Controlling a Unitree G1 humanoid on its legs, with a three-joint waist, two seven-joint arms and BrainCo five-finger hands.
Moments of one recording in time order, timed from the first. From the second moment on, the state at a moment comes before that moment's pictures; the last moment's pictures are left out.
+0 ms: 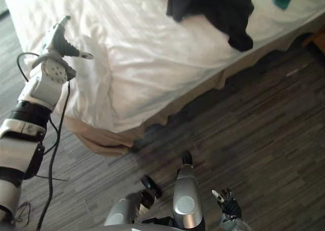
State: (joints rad) left arm -1.12 0.64 -0.30 0.71 0.35 0.33 0.16; right arm 0.19 -0.16 -0.35 0.74 0.46 -0.11 0.27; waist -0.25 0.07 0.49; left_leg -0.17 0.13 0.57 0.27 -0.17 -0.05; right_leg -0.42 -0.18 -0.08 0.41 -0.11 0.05
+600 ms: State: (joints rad) left arm -1.19 0.56 -0.15 0.65 0.50 0.58 0.16; right arm 0.16 -0.13 -0.18 0.49 0.58 -0.10 0.29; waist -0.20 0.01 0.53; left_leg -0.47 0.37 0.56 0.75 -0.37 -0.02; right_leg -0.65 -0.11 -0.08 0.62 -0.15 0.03
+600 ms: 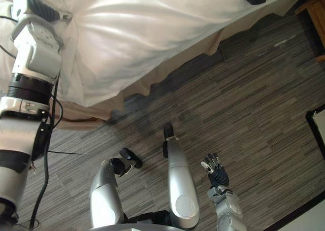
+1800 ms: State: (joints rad) left arm 0.22 0.12 0.41 1.02 -0.04 0.27 0.13; right arm 0.27 -0.07 -0.50 0.97 0.43 -0.08 0.17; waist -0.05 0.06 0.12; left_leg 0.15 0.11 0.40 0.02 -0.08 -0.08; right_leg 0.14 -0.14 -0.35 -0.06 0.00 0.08
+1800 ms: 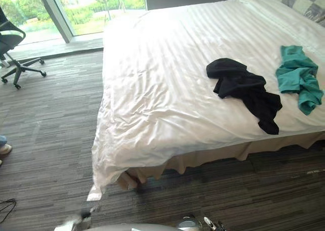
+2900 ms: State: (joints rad) left arm 0.15 0.15 0.09 0.74 -0.34 -0.12 -0.06; right arm -1.03 -0.34 0.26 0.64 0.49 -0.15 0.45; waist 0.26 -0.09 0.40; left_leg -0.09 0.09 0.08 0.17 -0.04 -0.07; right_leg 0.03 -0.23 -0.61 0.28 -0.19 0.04
